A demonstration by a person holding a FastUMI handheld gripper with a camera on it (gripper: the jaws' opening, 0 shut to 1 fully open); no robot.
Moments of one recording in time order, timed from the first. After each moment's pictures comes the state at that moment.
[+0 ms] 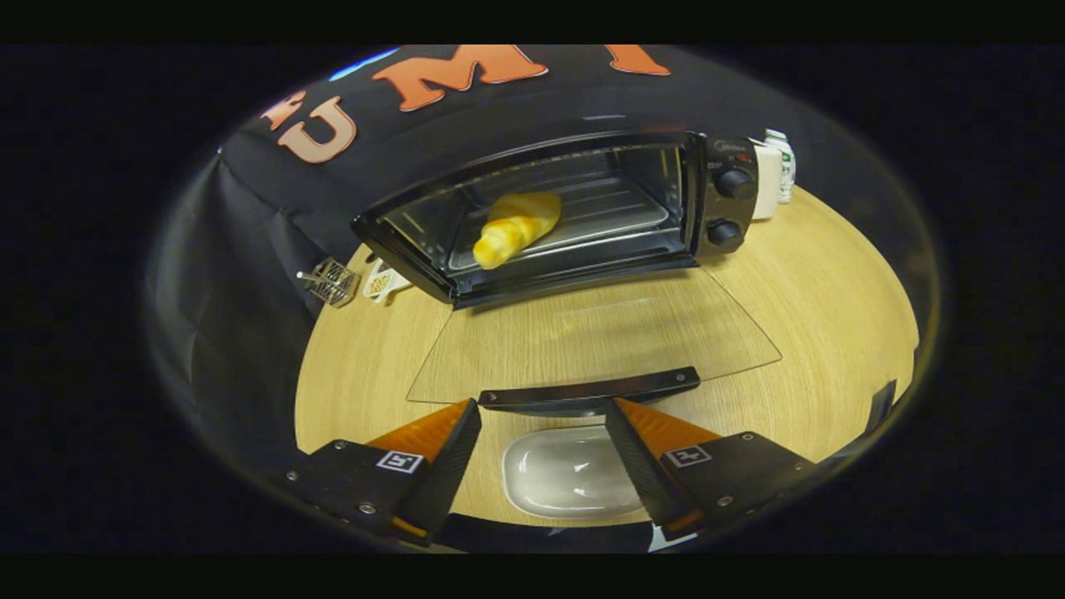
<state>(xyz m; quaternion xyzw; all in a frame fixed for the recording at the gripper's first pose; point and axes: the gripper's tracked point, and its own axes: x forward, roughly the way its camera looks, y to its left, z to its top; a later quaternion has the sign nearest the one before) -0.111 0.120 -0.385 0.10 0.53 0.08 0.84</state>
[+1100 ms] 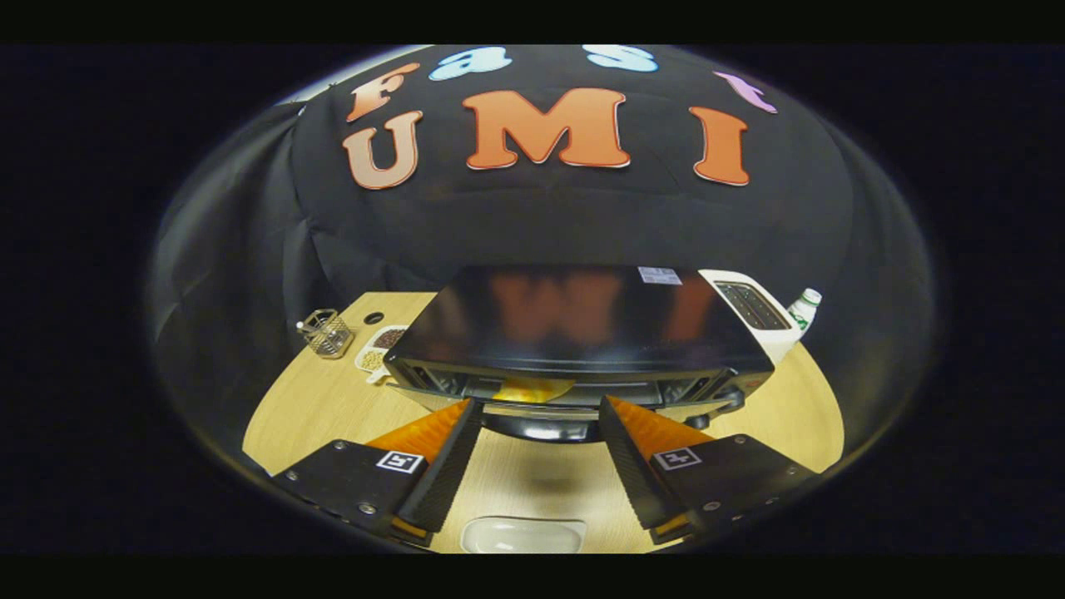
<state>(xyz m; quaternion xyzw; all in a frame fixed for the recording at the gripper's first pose) 0.037 0.125 -0.291 -0.03 0.36 0.09 0.93</state>
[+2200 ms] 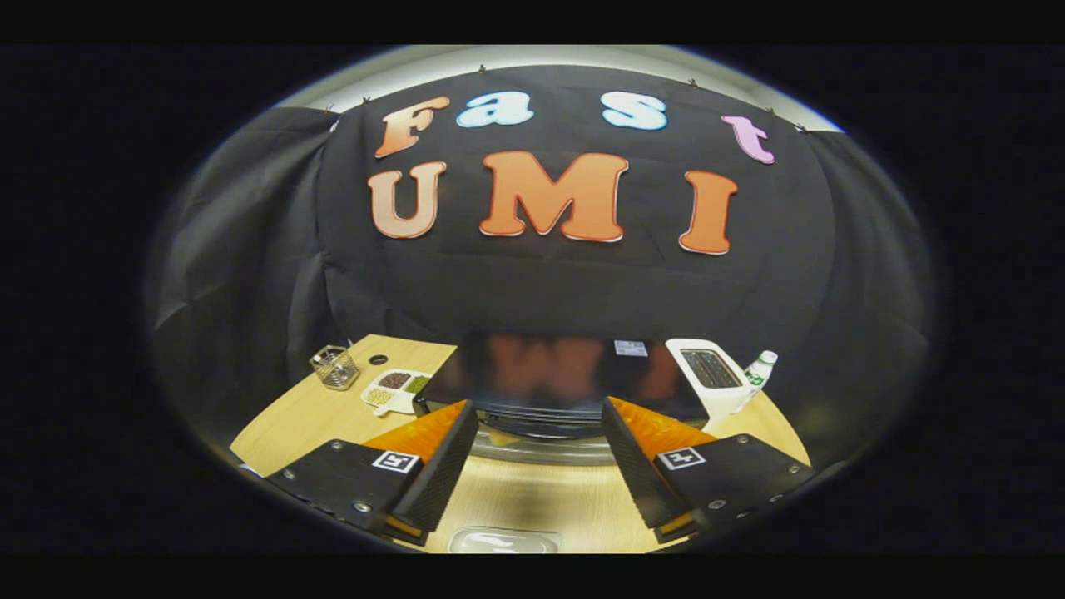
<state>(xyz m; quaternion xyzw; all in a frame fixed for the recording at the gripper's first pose) 0.019 0.122 -0.185 -0.06 0.23 0.09 0.97</state>
